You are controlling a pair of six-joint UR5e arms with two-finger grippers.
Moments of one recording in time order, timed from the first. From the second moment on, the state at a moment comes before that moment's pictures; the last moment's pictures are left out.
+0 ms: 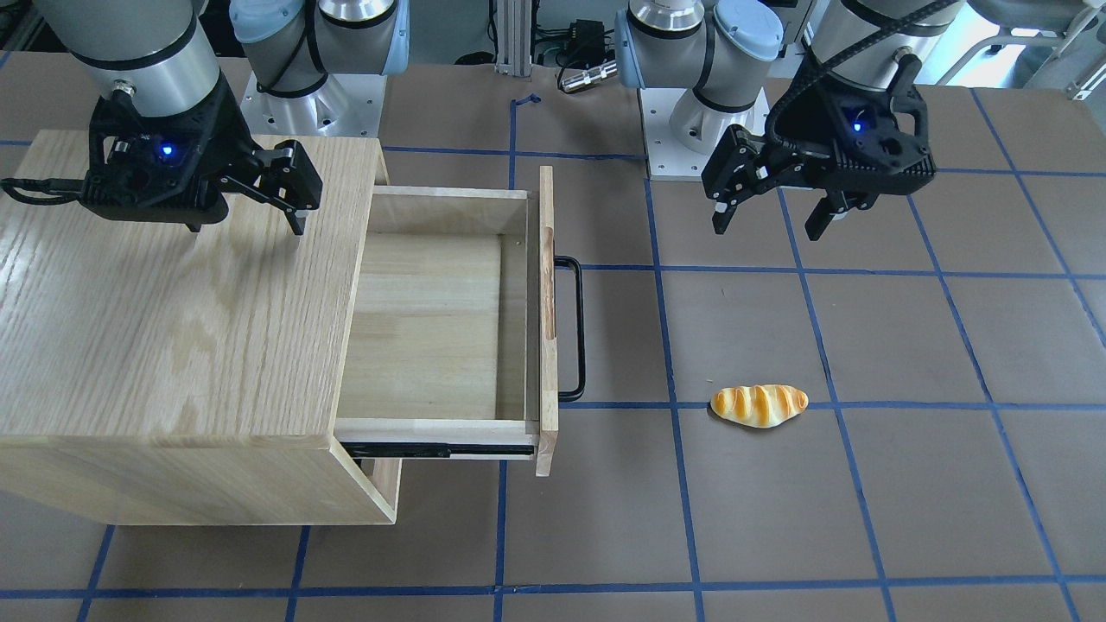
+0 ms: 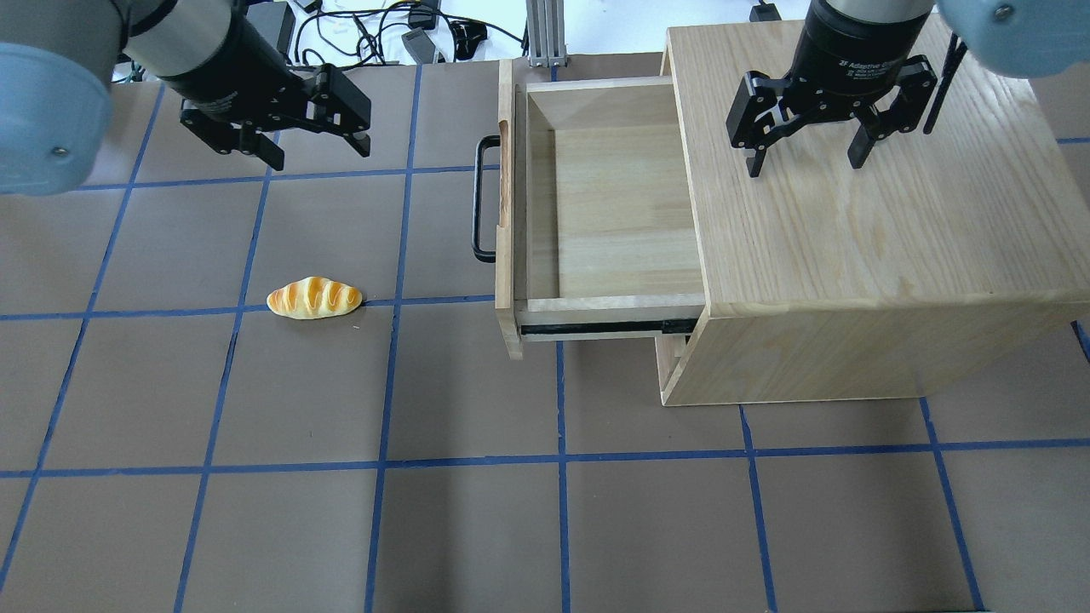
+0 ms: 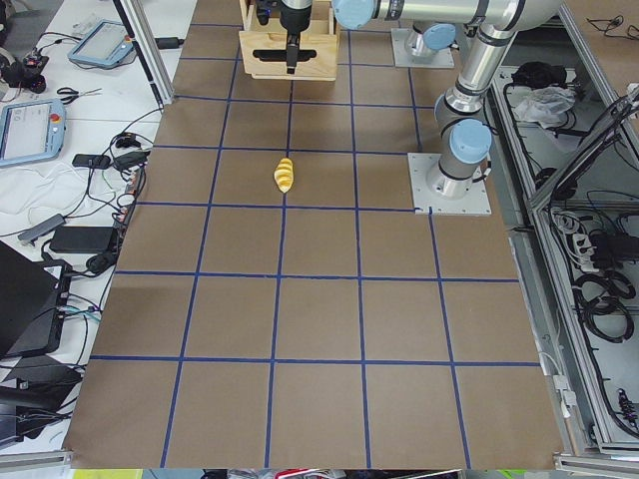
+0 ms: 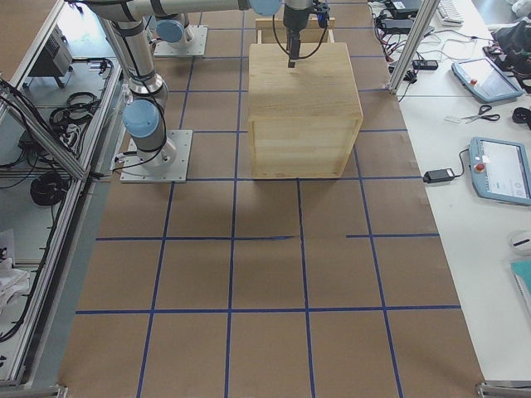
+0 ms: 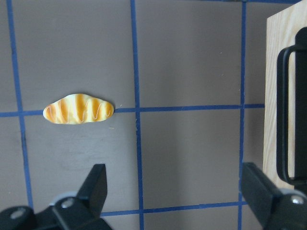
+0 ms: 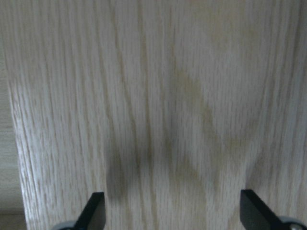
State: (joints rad) left arm -1.54 -1.55 -1.53 -1.52 1.52 0.03; right arm 1.60 -1.49 1.43 -1.47 -1.61 0.02
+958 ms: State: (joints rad) left arm -1.53 -1.51 -1.51 -1.63 1.58 0.03; right arm 1.60 -1.49 1.43 -1.47 -1.61 0.02
